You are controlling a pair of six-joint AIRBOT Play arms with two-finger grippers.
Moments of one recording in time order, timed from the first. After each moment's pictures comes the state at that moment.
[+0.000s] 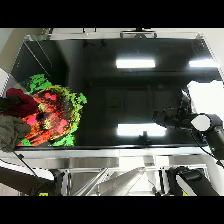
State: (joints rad) left arm 0.66 -1.83 1.58 1.31 -1.05 -1.23; right arm 0.14 -0.78 0.67 -1.16 1.02 1.85
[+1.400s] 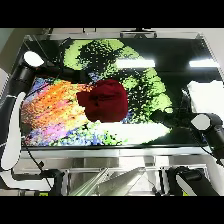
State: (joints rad) left arm -0.15 -1.55 1.64 0.92 -1.27 -1.25; right arm 0.13 -0.79 0.67 -1.17 1.00 1.81
